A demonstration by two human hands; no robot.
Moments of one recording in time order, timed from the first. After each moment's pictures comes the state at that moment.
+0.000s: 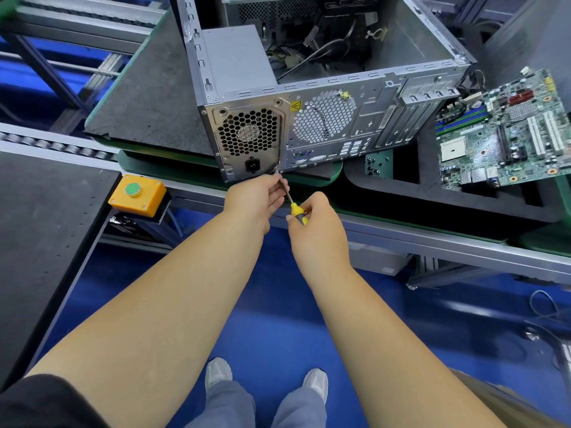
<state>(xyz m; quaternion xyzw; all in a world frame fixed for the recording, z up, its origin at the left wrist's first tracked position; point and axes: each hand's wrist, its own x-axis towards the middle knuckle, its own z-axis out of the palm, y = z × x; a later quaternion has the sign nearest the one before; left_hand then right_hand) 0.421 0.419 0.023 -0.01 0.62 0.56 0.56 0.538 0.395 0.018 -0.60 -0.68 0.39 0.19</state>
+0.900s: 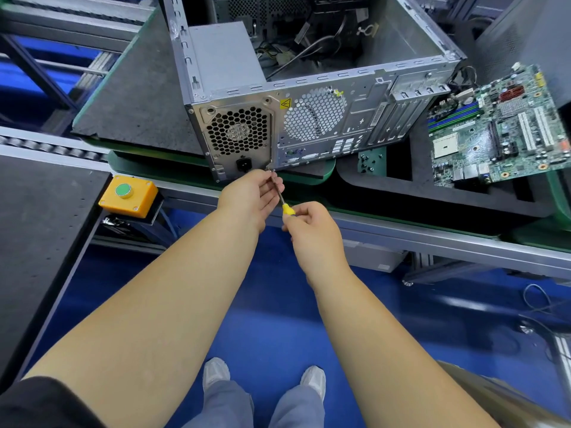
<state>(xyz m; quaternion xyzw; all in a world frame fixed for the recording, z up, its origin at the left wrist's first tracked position) 0.422 0.422 0.026 -0.03 0.61 0.54 0.57 0.546 0.394 0.017 -0.59 -0.53 0.56 0.23</state>
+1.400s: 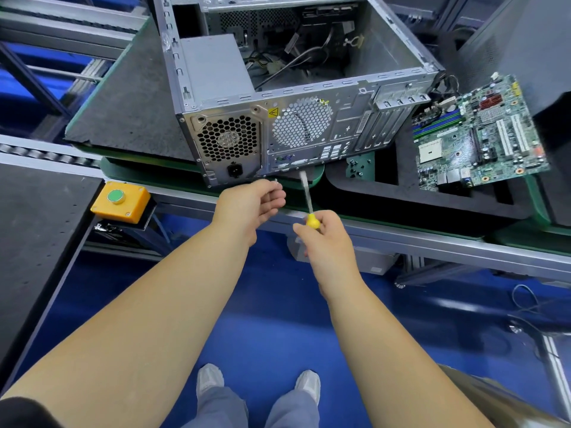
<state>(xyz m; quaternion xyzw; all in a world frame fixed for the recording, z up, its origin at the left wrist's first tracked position) 0.439 0.414 0.039 0.06 0.66 0.49 0.56 0.583 0.395 0.012 -0.58 -0.51 0.57 0.28</state>
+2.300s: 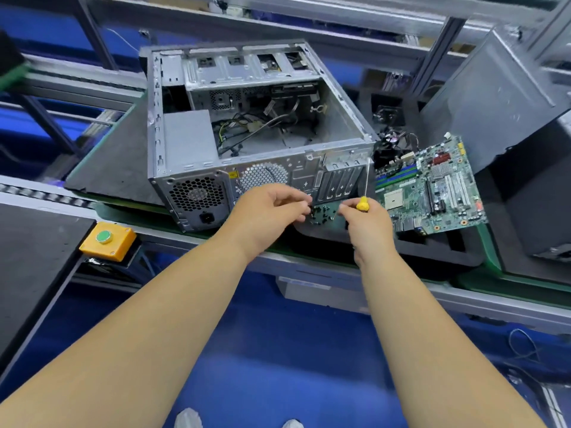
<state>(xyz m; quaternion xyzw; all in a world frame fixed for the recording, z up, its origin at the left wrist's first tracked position) 0.492 0.439 0.121 0.44 0.64 0.46 0.43 0.655 0.536 0.061 -0.62 -0.50 0.48 0.37</state>
